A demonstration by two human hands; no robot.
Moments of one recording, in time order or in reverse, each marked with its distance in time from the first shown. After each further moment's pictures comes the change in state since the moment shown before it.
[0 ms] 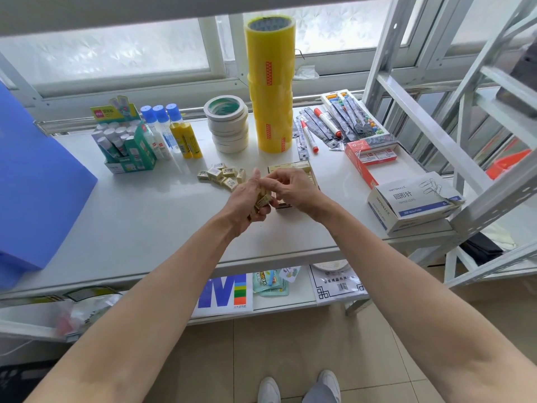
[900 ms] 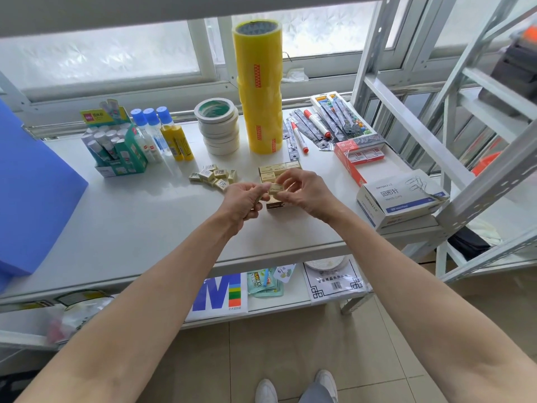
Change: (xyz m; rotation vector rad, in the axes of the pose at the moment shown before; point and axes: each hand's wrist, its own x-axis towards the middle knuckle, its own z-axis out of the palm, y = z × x) left_hand 0.009 -0.006 0.010 0.112 0.136 0.035; right_hand -0.018 0.023 -0.034 -0.224 0.141 -0.016
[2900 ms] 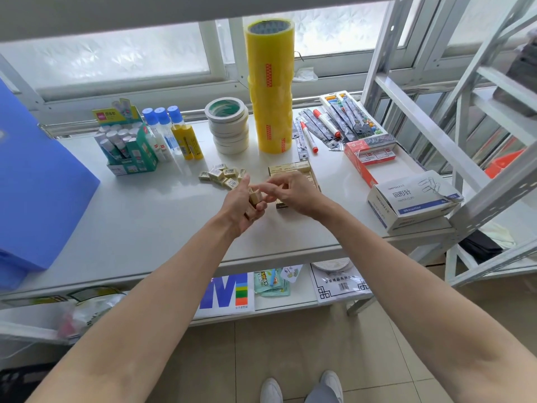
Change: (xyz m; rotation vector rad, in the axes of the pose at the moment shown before) left_hand -0.008 0.002 -0.015 -0.362 -0.010 -0.158; right_hand 0.015 -0.023 0.032 -0.020 -0.161 -0.062
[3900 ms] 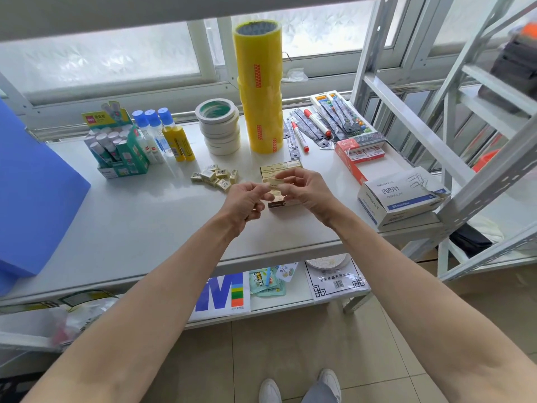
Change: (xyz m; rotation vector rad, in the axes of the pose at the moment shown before) left_hand 0.001 -0.007 0.012 0.330 -0.017 0.147; right_hand -0.026 0.019 -0.021 0.408 0.169 0.115
